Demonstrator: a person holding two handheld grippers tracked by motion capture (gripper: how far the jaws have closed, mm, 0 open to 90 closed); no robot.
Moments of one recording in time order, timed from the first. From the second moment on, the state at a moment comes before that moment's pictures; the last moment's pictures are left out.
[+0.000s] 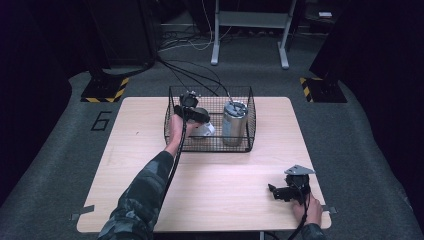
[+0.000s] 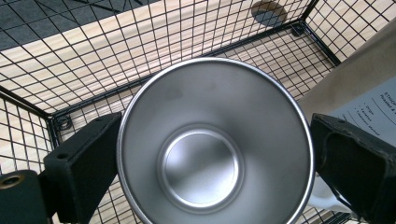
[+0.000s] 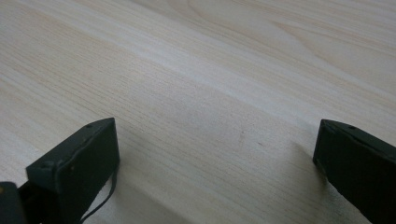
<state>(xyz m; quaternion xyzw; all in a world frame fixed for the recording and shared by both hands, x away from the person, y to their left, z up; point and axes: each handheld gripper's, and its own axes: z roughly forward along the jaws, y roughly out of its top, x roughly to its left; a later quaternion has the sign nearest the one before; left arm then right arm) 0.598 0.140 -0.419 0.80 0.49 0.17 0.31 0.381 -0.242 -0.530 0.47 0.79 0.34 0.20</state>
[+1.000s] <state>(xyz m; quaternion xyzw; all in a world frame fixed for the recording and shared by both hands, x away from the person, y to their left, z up) 0.559 0.154 -0.372 0.80 0.44 0.18 0.36 0.381 -0.242 -0.530 0.47 0.79 0.34 0.20</state>
